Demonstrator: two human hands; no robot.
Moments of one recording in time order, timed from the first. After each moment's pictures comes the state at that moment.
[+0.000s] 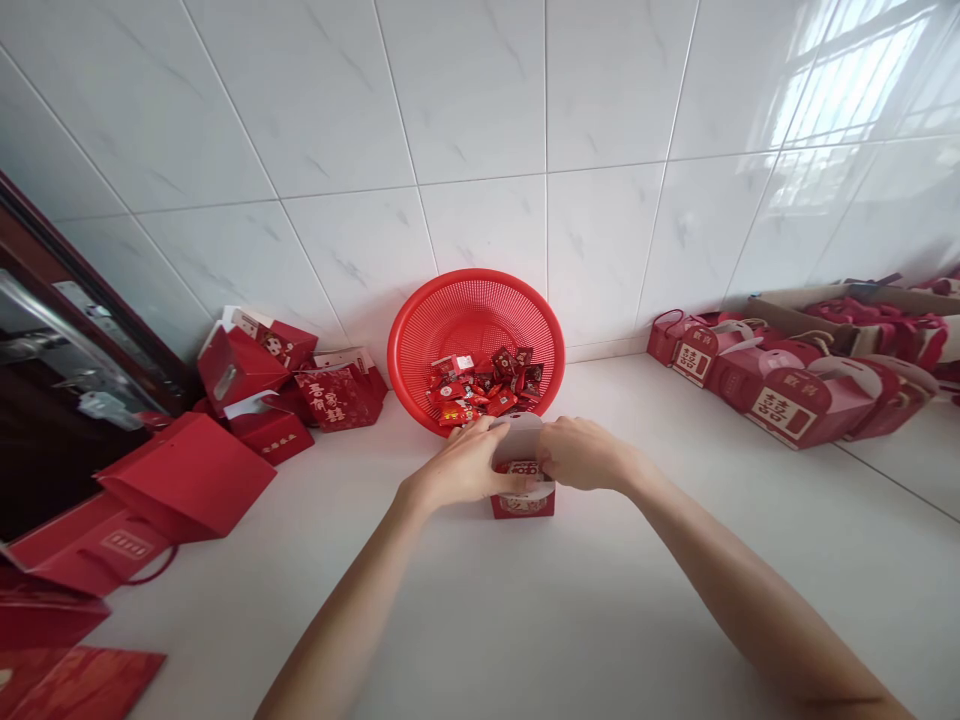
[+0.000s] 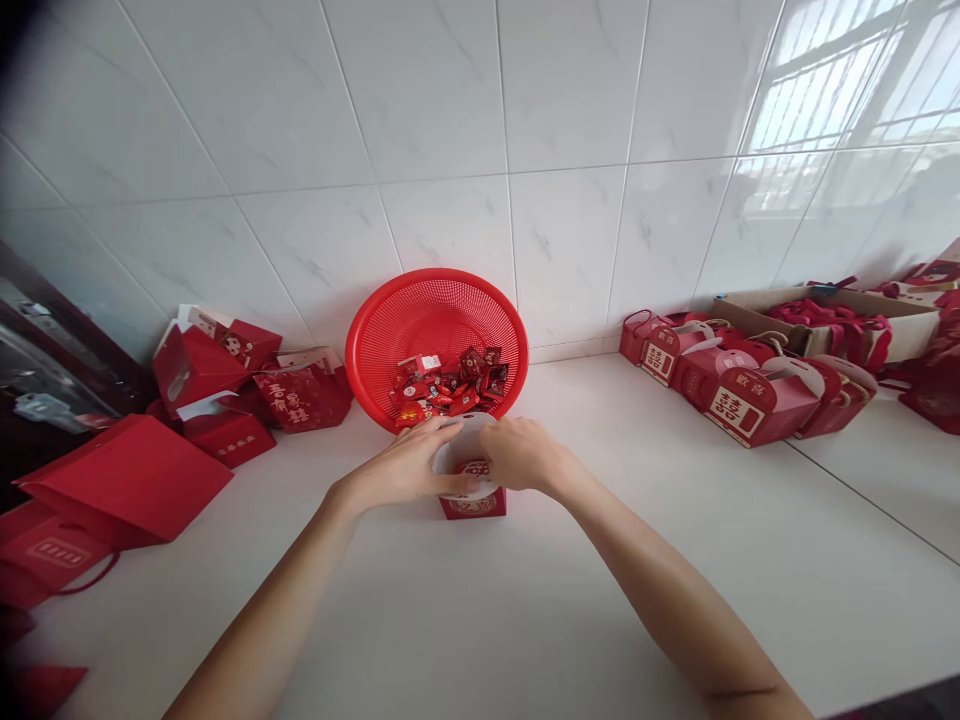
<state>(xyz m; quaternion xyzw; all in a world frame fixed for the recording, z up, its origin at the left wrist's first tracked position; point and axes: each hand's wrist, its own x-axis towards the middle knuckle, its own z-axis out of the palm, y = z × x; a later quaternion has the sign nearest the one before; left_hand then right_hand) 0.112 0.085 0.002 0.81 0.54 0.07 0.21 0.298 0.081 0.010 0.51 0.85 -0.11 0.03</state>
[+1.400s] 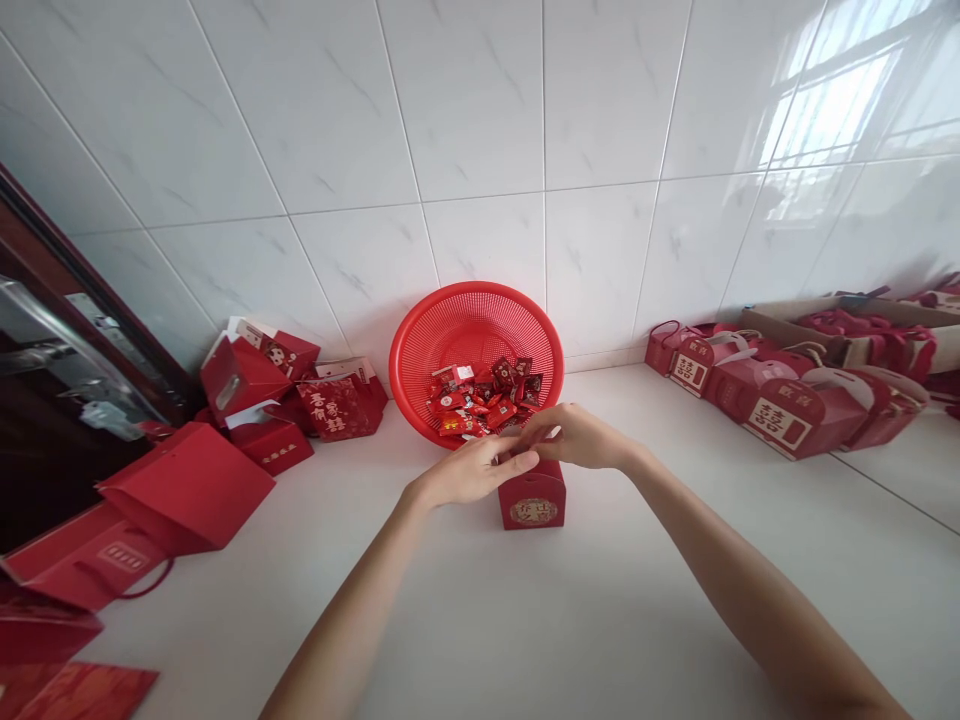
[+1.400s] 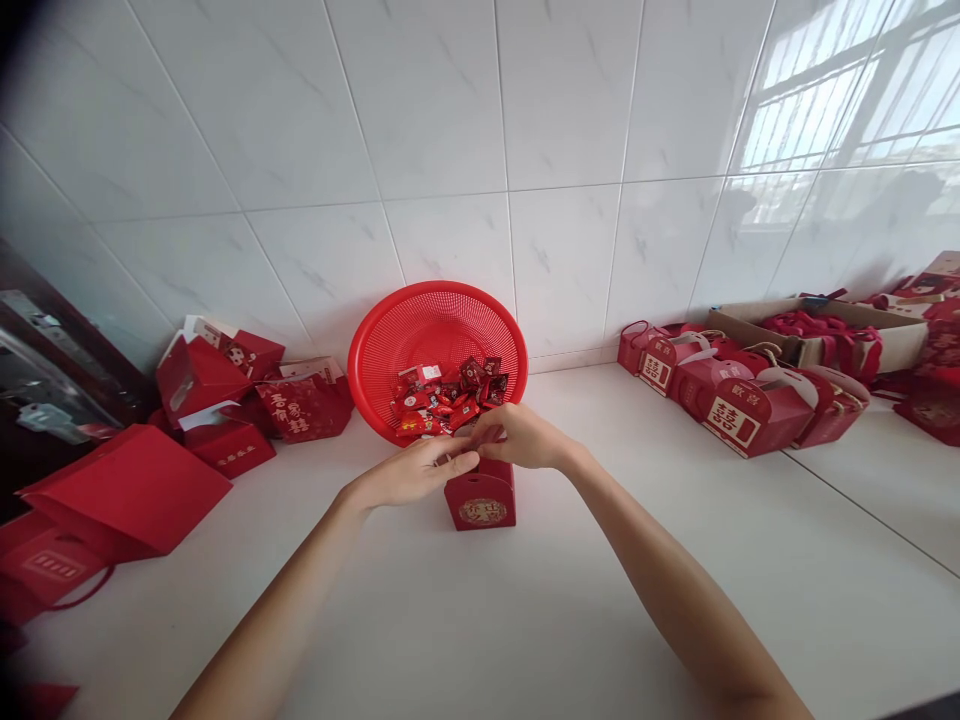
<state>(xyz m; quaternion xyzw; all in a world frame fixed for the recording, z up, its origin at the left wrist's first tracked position) 0.108 0.095 -0.002 0.83 0.40 0.19 0.35 0.322 0.112 -0.004 0.36 0.83 -0.32 -0.27</state>
